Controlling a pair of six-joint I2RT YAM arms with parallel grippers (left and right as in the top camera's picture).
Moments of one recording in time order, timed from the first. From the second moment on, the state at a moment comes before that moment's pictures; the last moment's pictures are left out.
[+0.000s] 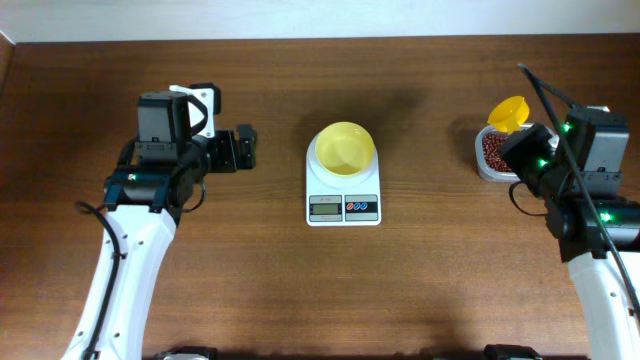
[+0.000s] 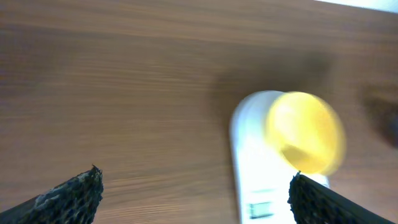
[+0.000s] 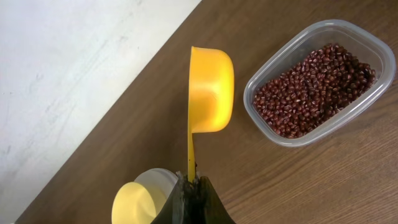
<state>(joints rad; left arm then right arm) -0.04 1.35 1.20 -0.65 0.23 -0.12 -0.06 1.16 1.14 -0.66 -0.06 0.78</state>
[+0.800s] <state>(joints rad) -0.09 1.35 1.39 -0.91 0.54 0.22 -0.06 1.16 1.14 -0.67 -0.06 0.78</state>
